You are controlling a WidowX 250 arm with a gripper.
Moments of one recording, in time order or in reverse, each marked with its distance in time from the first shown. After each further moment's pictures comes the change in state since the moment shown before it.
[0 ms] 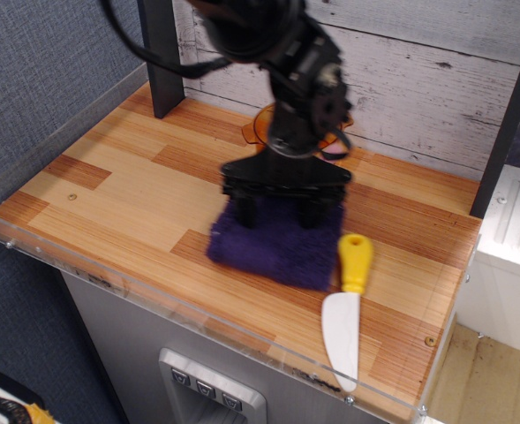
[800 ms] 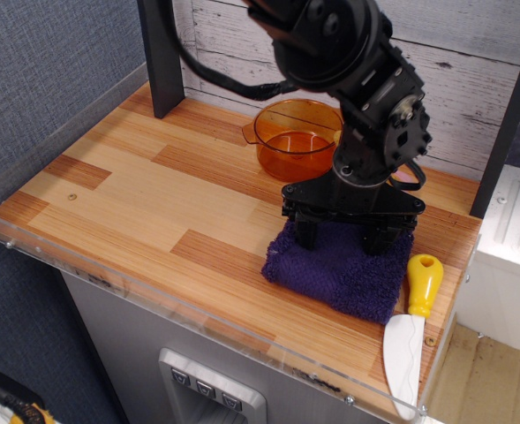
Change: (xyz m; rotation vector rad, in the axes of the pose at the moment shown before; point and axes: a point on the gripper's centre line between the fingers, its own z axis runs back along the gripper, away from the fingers) arm -0.021 -0.036 0.007 -0.056 -0.025 -0.074
